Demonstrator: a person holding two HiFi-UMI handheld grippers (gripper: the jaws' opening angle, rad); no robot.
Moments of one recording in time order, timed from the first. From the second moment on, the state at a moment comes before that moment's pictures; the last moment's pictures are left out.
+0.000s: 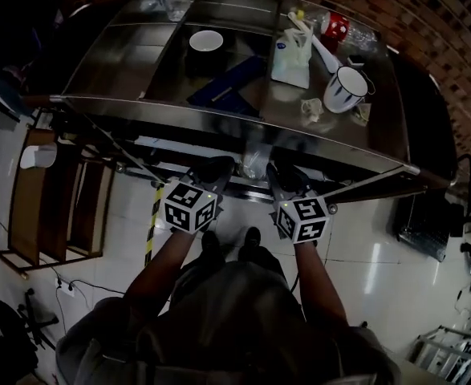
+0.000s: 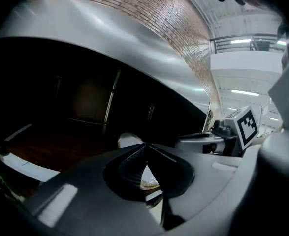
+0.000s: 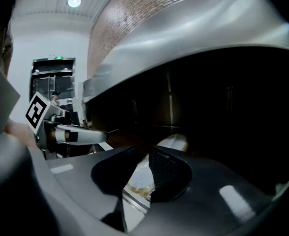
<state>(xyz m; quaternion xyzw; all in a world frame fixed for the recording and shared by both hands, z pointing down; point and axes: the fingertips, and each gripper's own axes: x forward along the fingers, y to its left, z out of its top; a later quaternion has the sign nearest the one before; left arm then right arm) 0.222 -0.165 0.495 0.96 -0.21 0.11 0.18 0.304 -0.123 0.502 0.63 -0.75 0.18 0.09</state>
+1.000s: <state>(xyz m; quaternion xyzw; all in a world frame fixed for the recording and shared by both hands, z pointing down) 0.198 -0.151 0.530 0.95 -0.20 0.16 0.20 0.290 -0.150 0.615 0.62 -0.64 0.45 -0.05</state>
